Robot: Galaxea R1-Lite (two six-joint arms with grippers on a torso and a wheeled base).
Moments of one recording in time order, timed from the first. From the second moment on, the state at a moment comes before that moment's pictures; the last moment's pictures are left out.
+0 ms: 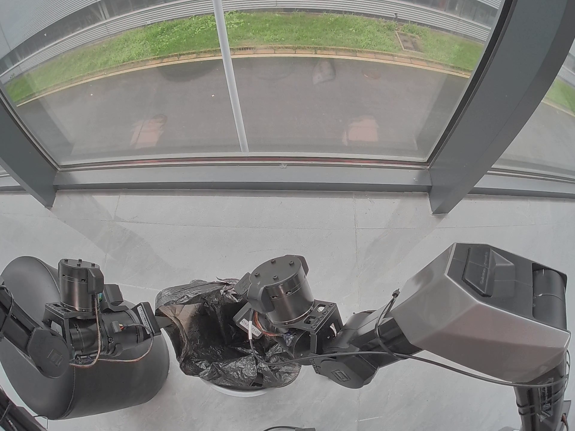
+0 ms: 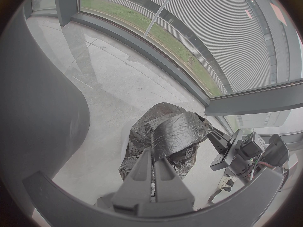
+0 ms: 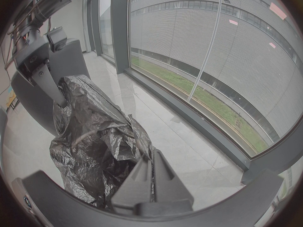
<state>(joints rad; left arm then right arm) -0.18 1.71 -0.33 -0.70 -0.24 -0.61 0.93 2.36 -1.28 -0.70 -0.39 -0.36</state>
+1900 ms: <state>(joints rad) -0.18 1.70 -0.24 -0.75 -0.28 -0.62 0.92 2.22 -1.13 -0.41 -0.46 -0.26</state>
